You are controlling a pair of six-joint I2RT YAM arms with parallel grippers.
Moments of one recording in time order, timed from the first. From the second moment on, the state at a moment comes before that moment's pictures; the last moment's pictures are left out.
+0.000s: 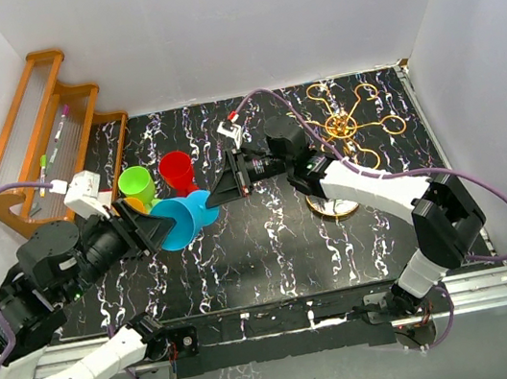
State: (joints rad) left arm -0.81 0.71 1.42 -1.05 -0.16 -0.70; right arm 0.74 1.58 1.18 0.30 -0.91 0.92
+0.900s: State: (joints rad) left arm -0.80 0.83 1.68 -1.34 -0.36 -0.65; right arm 0.77 1.57 1.42 -0.11 -0.71 0.64
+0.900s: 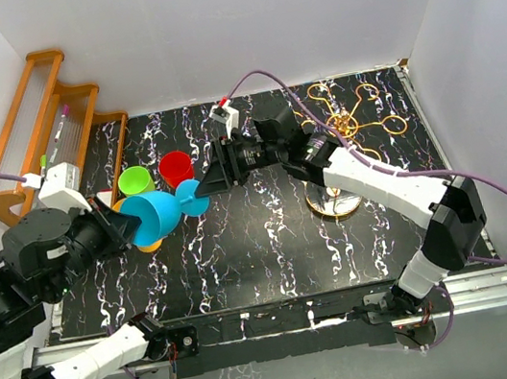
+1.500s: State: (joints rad) left arm -0.80 0.88 1.76 -1.42 -0.39 -0.68; right arm 0.73 1.52 1.81 -0.49 -0.05 0.28
